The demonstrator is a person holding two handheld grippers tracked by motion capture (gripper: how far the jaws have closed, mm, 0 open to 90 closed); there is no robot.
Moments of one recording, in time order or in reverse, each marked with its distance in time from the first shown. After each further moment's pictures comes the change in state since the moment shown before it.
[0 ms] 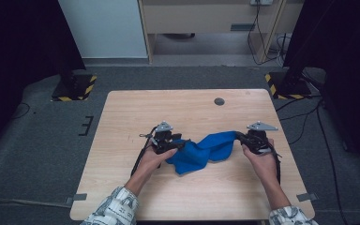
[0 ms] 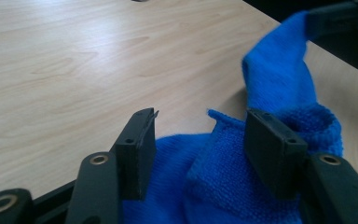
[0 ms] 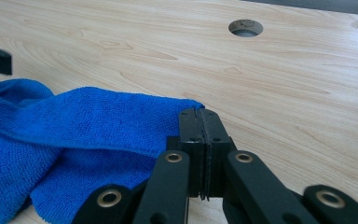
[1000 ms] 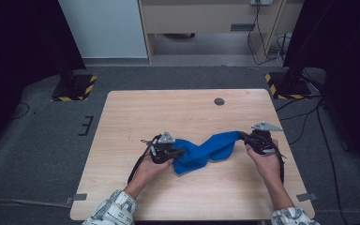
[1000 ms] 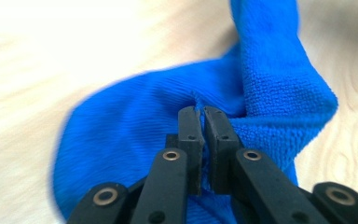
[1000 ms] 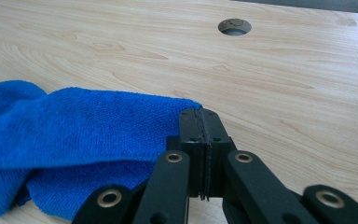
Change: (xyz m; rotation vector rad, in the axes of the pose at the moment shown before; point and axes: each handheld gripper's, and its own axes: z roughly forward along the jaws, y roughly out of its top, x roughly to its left) left arm -0.016 -0.016 -0.017 0.120 0.029 0.121; right arm -0.009 -0.001 -0.008 -0.003 -0.012 0.025
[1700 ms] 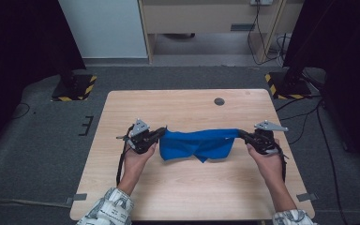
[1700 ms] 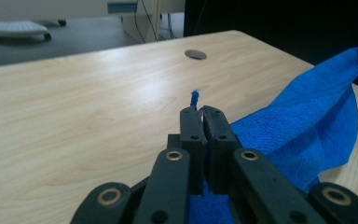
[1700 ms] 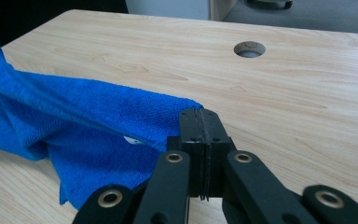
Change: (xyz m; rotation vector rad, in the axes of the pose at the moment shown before) left arm 0.030 0.008 -0.058 -0.324 0.200 -0.110; right arm 0.007 0.009 -0.017 -0.064 0.066 0.019
